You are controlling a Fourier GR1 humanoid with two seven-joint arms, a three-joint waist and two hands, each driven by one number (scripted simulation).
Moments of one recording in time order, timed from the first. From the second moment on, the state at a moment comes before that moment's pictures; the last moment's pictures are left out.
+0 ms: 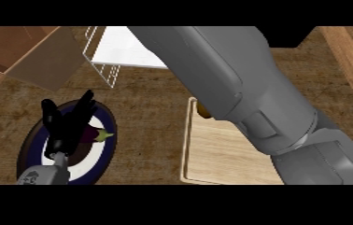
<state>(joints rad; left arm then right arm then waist) -0.09 0.25 -0.04 -1.37 0.21 0.08 0.26 -1.68 -0.01 0.23 -0.59 0.65 -0.22 0.91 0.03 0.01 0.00</state>
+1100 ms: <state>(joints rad) -0.08 0.25 -0.02 -1.38 0.21 0.05 0.28 -1.73 -0.01 0.14 -0.30 0.68 -0.32 0.65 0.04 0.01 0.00</state>
